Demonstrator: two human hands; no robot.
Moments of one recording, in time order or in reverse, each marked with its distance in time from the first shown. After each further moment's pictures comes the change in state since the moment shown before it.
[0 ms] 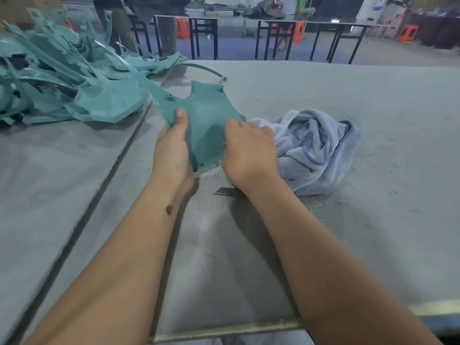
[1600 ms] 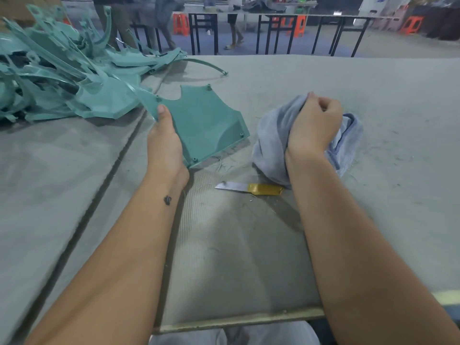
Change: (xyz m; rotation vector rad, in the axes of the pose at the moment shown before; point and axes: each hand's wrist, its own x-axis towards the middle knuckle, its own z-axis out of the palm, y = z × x) left_hand 0.007 0.005 -0.010 0.159 0.161 -0.022; right_hand 0.014 0.055 -0.022 1.201 0.660 0.985
